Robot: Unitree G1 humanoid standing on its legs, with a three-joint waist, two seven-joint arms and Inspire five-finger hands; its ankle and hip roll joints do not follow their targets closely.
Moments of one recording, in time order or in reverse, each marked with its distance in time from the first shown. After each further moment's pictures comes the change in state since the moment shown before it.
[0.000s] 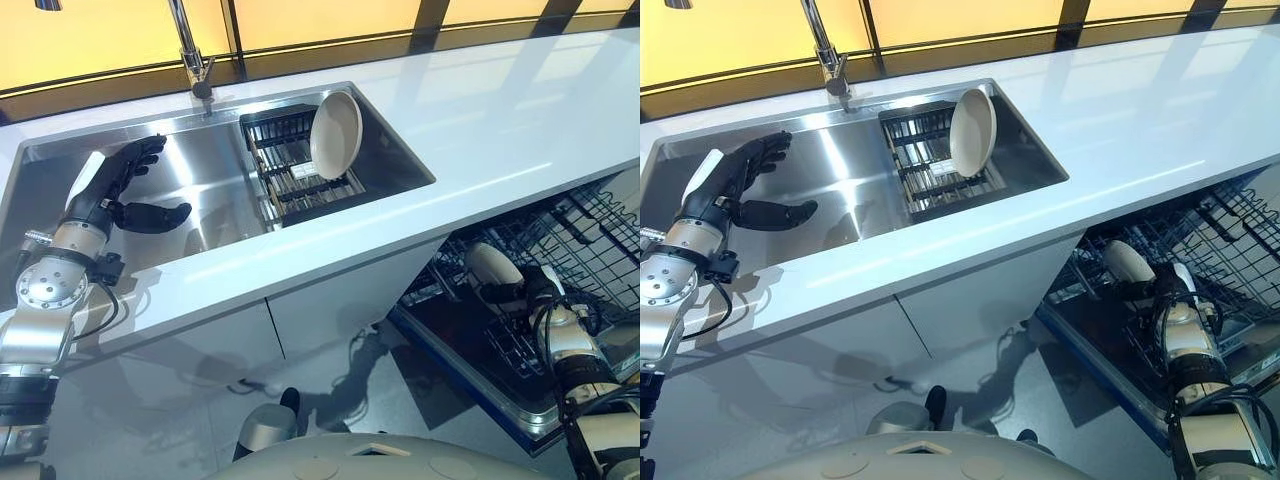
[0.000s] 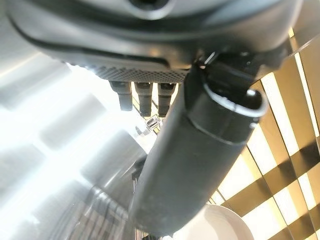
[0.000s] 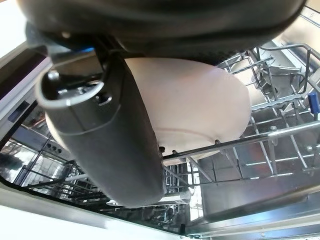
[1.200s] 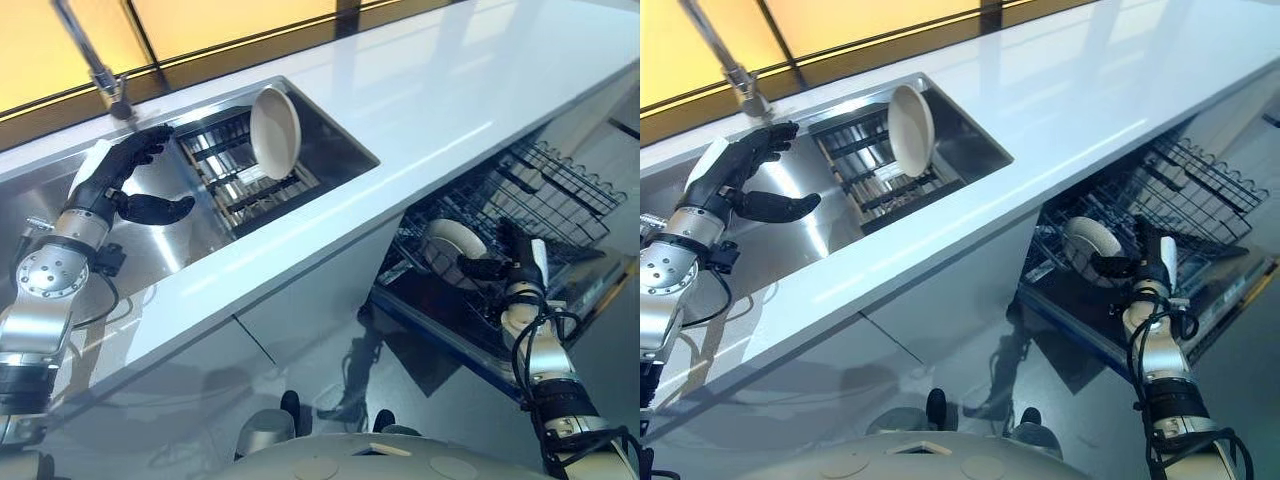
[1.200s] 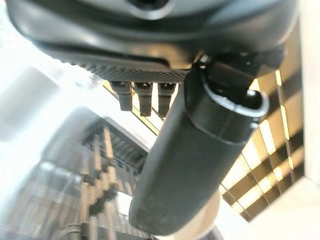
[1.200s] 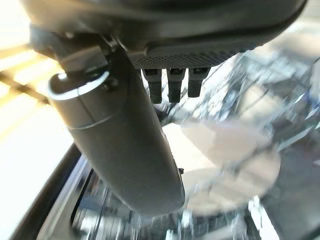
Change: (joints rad) left arm -0.066 0.026 -0.012 0.000 0.040 -0.001 -0.021; right arm 0.220 0.147 -0.132 -0.412 0.039 -0.217 -0.244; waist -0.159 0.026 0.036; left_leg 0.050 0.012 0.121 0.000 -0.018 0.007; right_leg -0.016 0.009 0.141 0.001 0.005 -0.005
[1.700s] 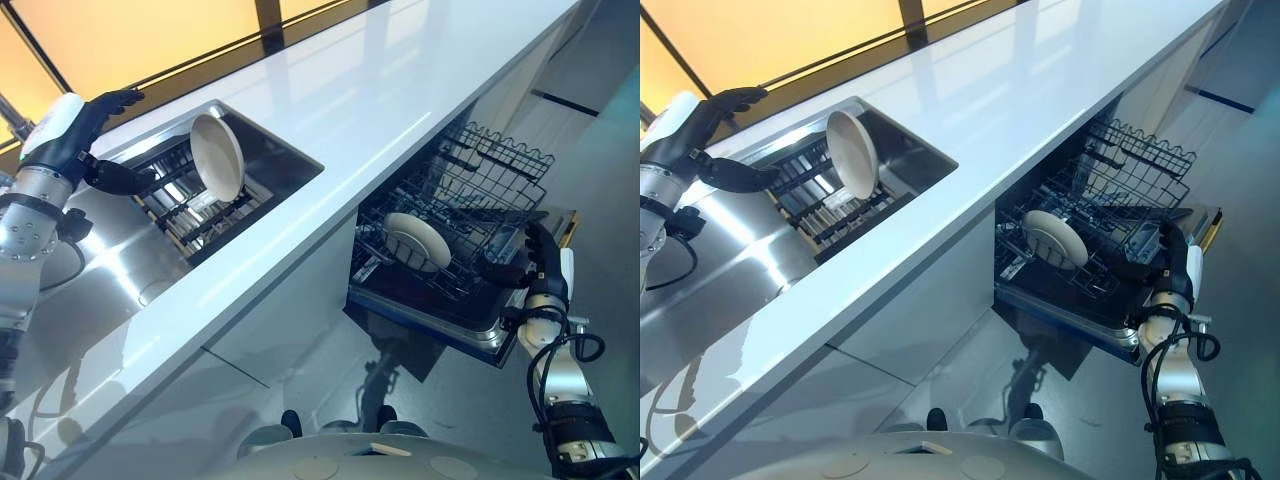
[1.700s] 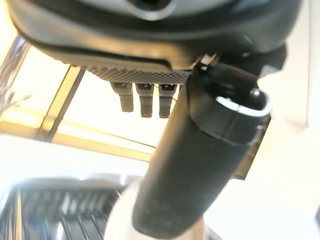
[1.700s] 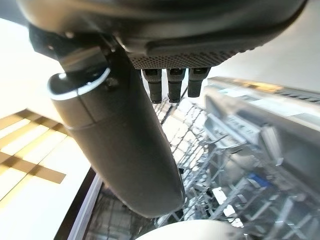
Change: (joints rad) left arm -0.179 0.229 -0.070 0.174 0.278 0.000 0.013; right arm 0.144 0.019 -0.029 -0.060 0.050 -0.103 -0.028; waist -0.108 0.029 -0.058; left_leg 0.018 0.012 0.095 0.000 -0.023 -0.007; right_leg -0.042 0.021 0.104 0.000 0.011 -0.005
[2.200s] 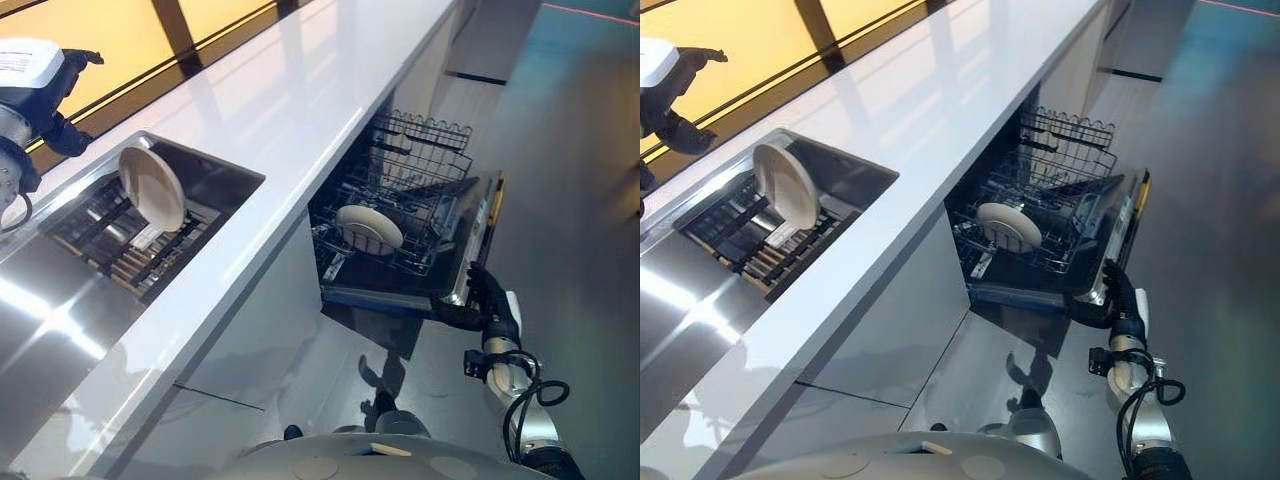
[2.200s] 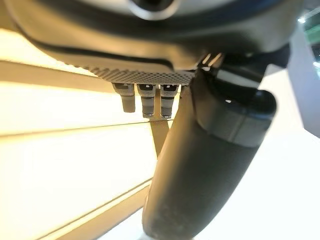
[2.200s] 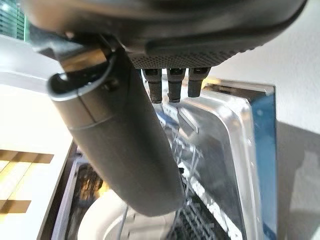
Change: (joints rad) left arm -0.400 0.214 -0.465 0.251 0.307 -0.001 0.107; right arm 0.139 0.086 0.197 -0.029 0.045 -0.125 0.119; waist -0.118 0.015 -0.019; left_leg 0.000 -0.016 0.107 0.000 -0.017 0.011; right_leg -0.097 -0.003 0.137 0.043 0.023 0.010
